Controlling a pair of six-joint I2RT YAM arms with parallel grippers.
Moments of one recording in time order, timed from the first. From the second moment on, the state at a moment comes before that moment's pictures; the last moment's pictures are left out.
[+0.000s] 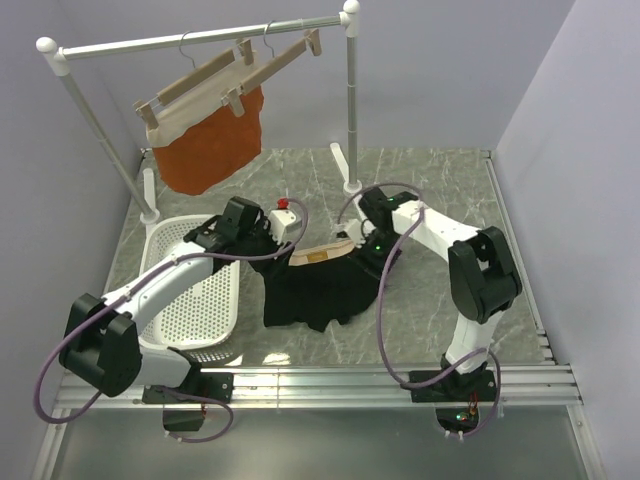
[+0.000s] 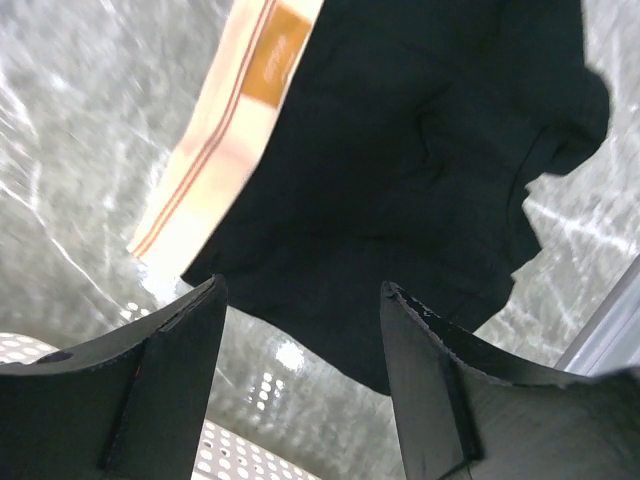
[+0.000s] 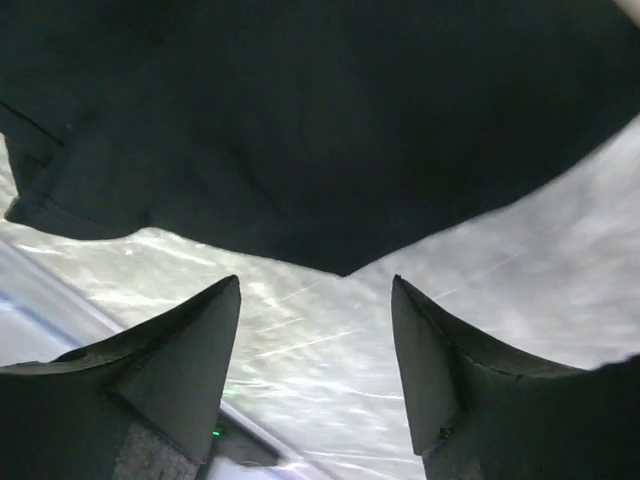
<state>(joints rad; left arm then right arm) -0.50 1.33 0.97 -0.48 0.37 0.25 0.50 1.81 1.33 -1.03 -0.21 -0.52</state>
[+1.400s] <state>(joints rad) -0.93 1.49 0.90 -0.17 0.43 0.59 0.13 1.79 1.07 -0.86 -0.97 -0.11</state>
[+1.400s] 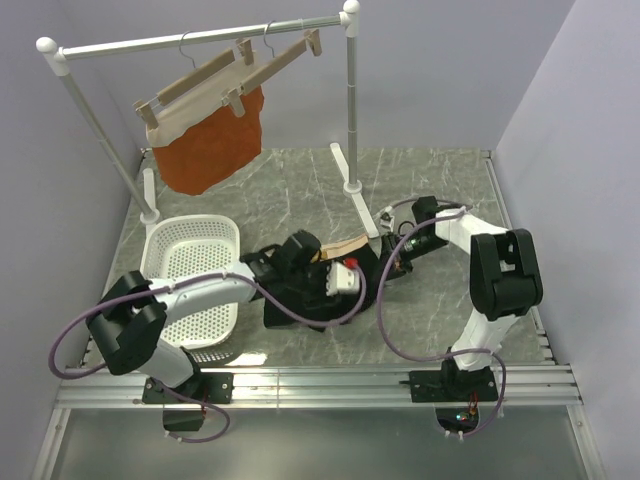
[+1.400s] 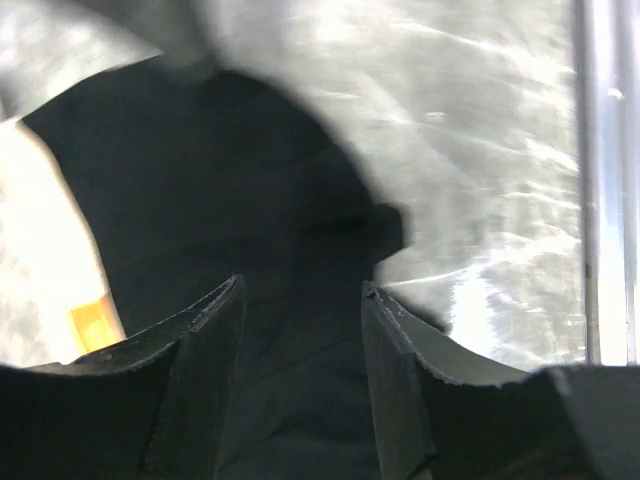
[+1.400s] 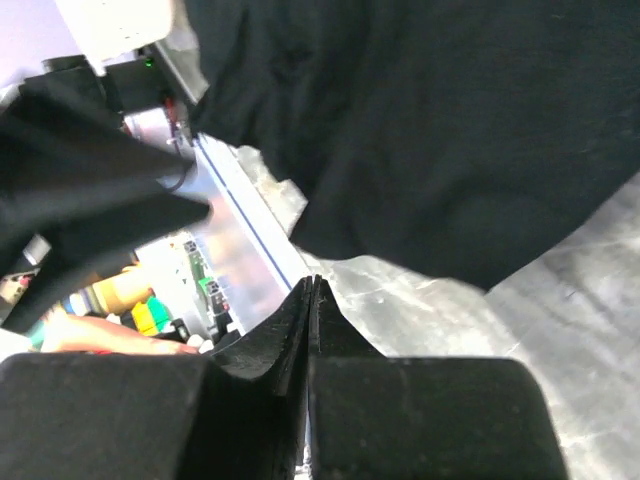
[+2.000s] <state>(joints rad) -0.76 1.35 0.90 -0.31 0.49 0.53 0.12 1.71 0.96 -0.74 -0.77 -0.02</state>
